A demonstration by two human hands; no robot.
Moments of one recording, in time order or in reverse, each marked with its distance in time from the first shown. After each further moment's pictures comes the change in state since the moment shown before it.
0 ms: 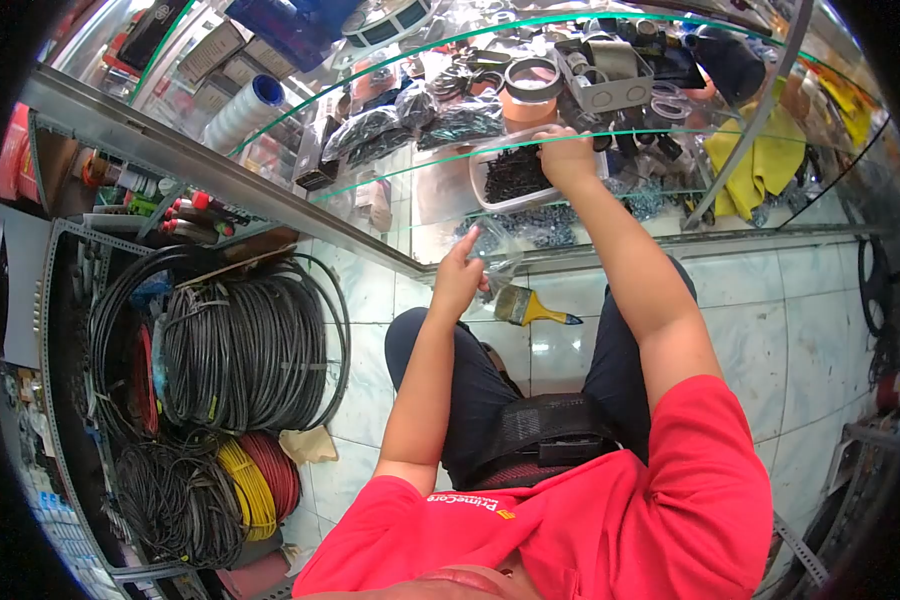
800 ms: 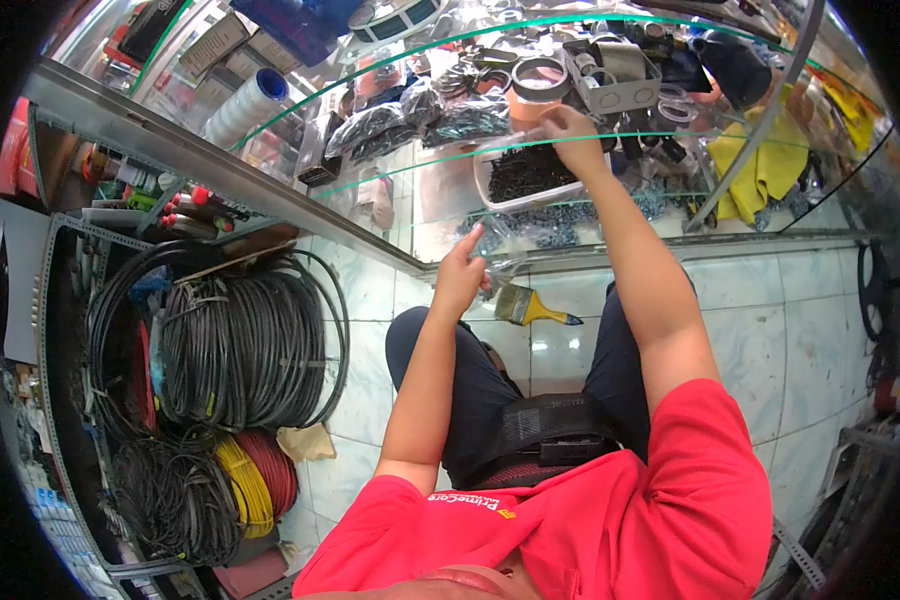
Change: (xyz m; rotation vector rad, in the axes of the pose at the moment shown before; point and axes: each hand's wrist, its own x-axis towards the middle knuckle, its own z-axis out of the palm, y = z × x) left_hand -0.001 0.007 -0.001 0.017 0.004 -0.009; right_hand 0.020 0.009 -0.017 0.979 0.037 0.270
